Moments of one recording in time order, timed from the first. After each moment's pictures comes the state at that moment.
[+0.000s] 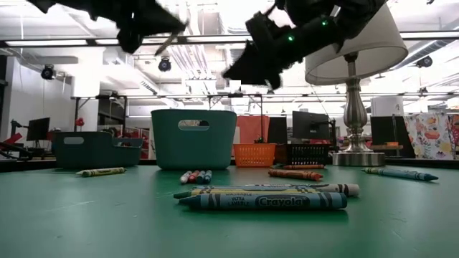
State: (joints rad) left arm -0.18 1.03 0.62 0.24 -0.49 -0.24; right arm -0.12 1.59 0.92 0.33 0.06 0.13
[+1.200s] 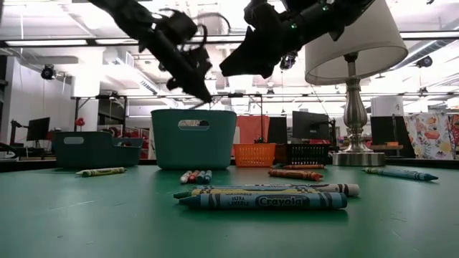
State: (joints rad) left arm 0.56 1.59 1.18 -0.24 -0.08 0.06; right arm -0.08 1.58 1.01 0.15 -0.02 -0.05
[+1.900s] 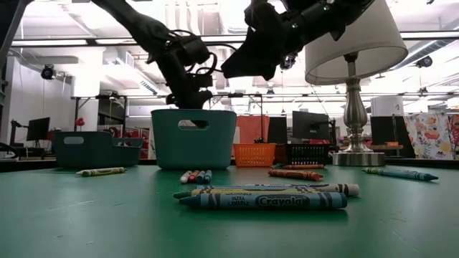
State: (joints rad) left arm 0.57 1.74 1.25 -0.41 -0.18 0.09; right arm -0.08 1.58 1.01 0.13 -0.03 0.00
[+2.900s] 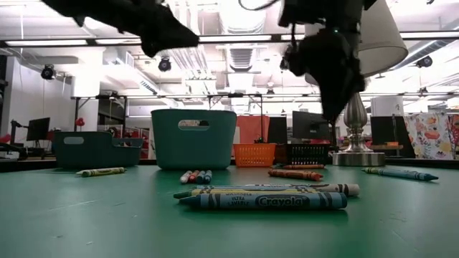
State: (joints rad) left arm 0.10 1.09 0.70 0.17 -0.17 -0.01; right arm 0.00 1.58 1.15 -0.94 -0.01 0.67
